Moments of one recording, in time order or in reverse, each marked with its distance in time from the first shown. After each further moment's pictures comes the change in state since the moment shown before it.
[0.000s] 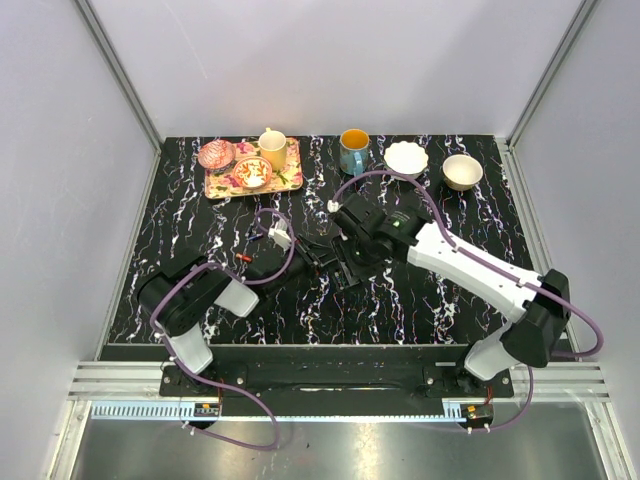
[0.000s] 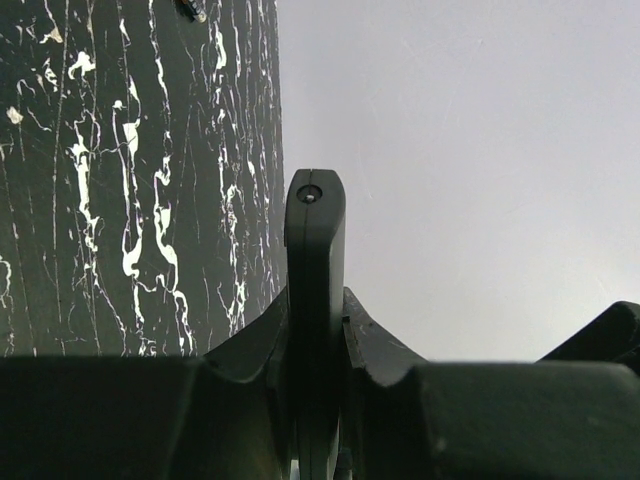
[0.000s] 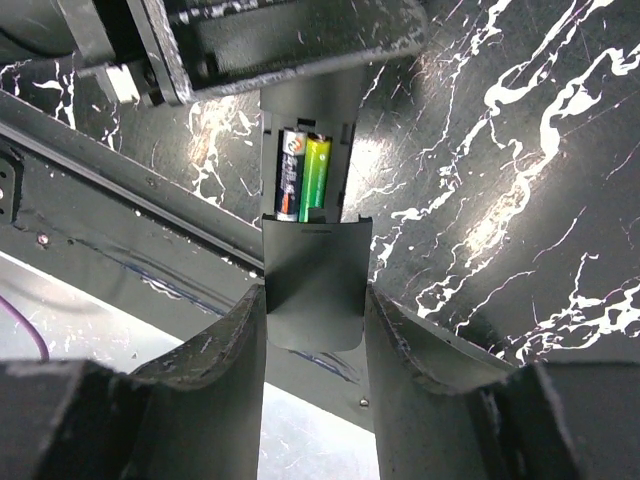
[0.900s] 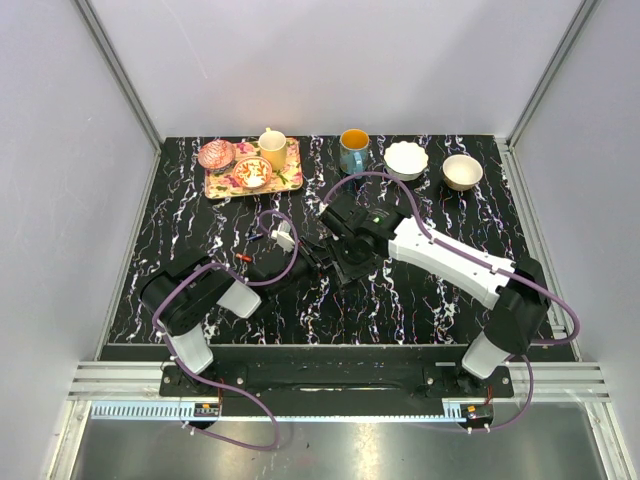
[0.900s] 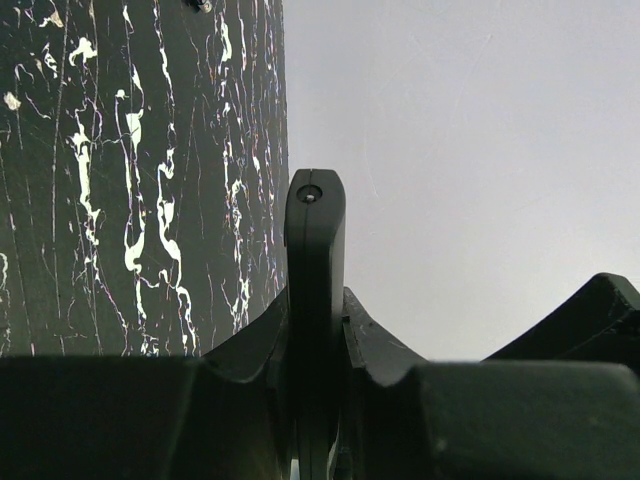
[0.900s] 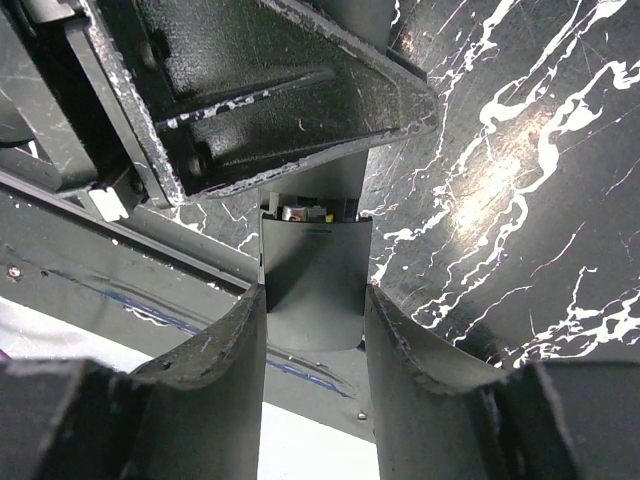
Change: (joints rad) left arm -0.031 0.024 0.011 0.000 -0.026 0.001; right arm 0.000 0.125 0.039 0.016 0.031 0.006
